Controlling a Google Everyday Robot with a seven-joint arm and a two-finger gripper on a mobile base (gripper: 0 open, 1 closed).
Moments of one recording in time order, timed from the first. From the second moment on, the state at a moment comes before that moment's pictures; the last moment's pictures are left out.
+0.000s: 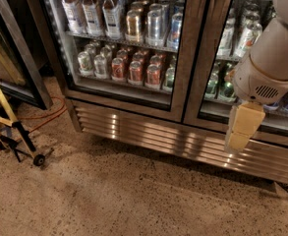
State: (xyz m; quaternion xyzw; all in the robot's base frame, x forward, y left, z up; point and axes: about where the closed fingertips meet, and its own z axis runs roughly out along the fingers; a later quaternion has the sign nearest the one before) arm 0.453 -0.192 0.884 -0.61 0.78 0.01 0.12
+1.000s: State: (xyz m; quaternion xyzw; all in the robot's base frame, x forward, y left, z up) arm 0.464 -0.239 0.871 -0.62 0.71 0.20 0.27
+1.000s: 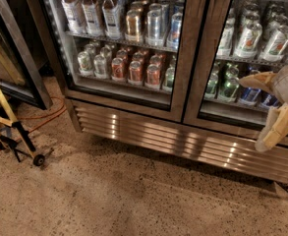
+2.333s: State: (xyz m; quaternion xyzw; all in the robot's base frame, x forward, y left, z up) arm 0.460 -0.200 0.882 -0.63 0.66 0.27 0.30
